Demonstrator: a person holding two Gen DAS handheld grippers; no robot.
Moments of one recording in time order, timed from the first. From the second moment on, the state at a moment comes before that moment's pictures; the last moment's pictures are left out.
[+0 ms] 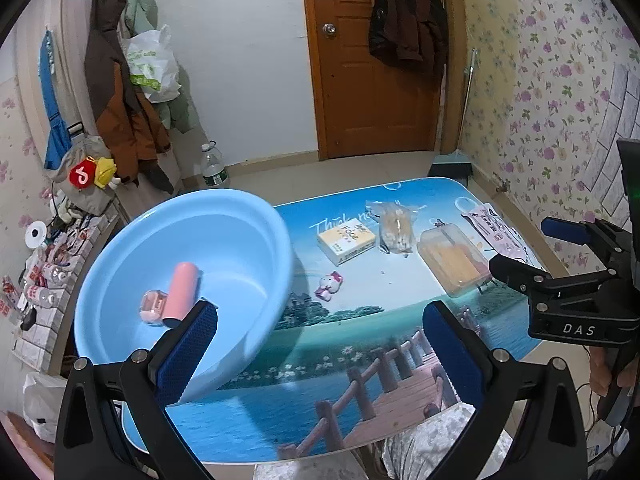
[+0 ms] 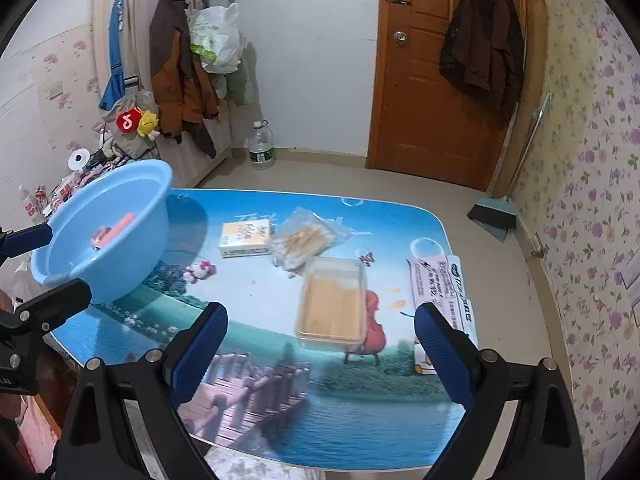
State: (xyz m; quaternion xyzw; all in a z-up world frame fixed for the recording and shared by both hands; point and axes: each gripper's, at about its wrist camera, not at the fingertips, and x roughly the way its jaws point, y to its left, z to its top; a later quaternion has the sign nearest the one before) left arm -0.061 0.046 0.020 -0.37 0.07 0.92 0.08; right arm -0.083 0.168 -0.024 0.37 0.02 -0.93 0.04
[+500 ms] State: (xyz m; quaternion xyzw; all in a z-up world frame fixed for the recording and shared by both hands) left arm -0.084 0.071 -0.010 -0.40 0.08 0.91 0.09; right arm -0.102 0.192 -0.062 0.40 0.00 -0.91 0.03
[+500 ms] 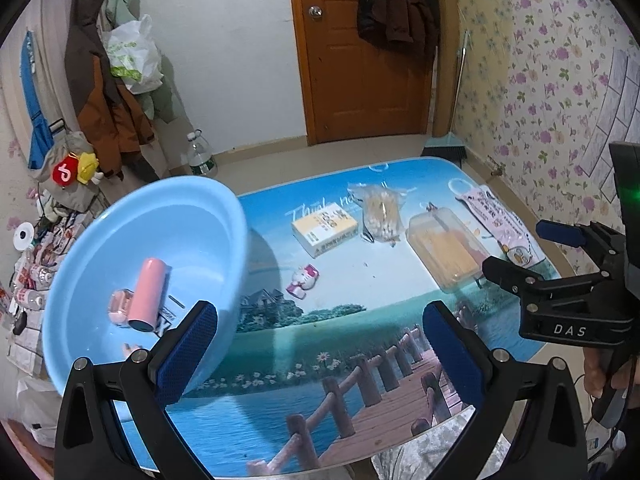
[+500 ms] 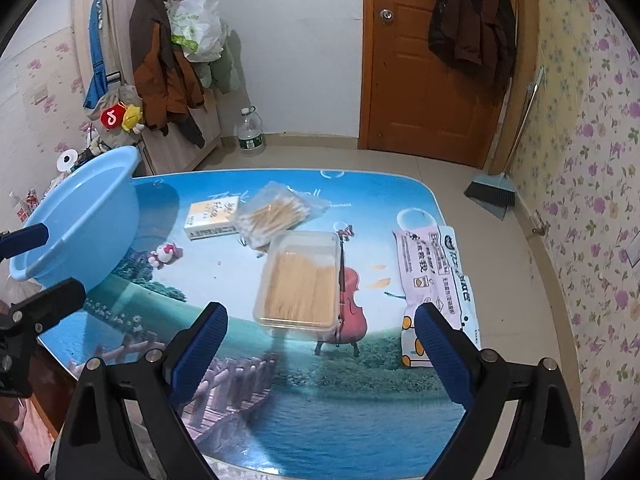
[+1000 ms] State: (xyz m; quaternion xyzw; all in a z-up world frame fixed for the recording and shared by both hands) left arm -0.112 0.113 -0.040 -0.39 0.12 0.90 0.12; right arm -0.124 0.199 -0.087 0.41 -0.01 -0.91 0.03
